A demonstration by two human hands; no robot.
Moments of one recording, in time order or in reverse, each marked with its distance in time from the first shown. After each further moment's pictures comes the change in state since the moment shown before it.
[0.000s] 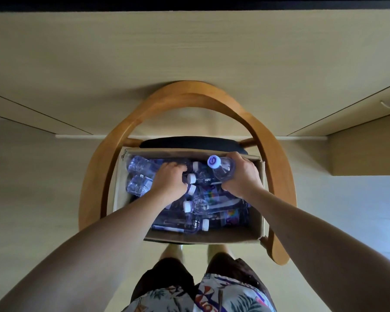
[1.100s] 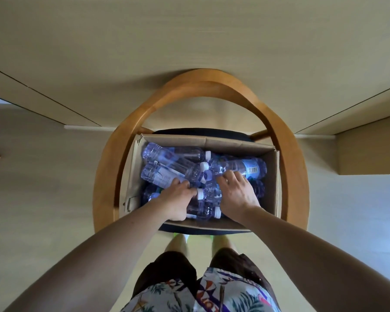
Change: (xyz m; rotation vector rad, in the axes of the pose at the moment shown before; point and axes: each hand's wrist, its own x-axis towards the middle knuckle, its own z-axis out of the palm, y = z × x) left_hand -0.064 -0.026 0.017 0.341 -0.439 0.257; right_hand -0.070 -0.014 0.062 -0.553 -0.047 -0.378
